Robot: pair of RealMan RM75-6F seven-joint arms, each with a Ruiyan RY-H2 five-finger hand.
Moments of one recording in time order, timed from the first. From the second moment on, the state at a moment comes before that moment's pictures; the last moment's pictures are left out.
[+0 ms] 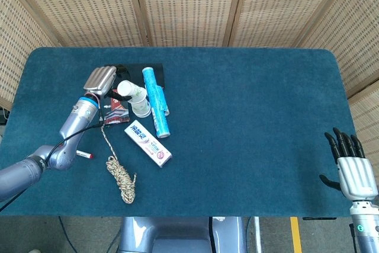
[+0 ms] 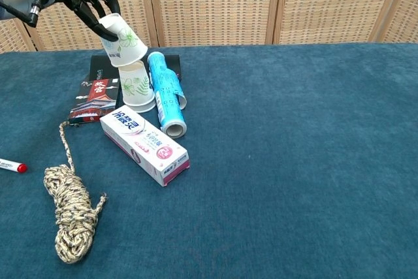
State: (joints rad) left arm -0.96 -1.41 -0.31 -1.16 0.94 0.68 -0.05; right arm 0.12 -1.11 0.09 -1.63 -1.44 1.44 -0.13
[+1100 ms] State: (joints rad) left arm -0.92 -1.34 -0.28 -1.23 0.98 0.67 -0.06; right arm 0.11 -1.11 0.09 -1.63 -1.45 1.44 -0.12
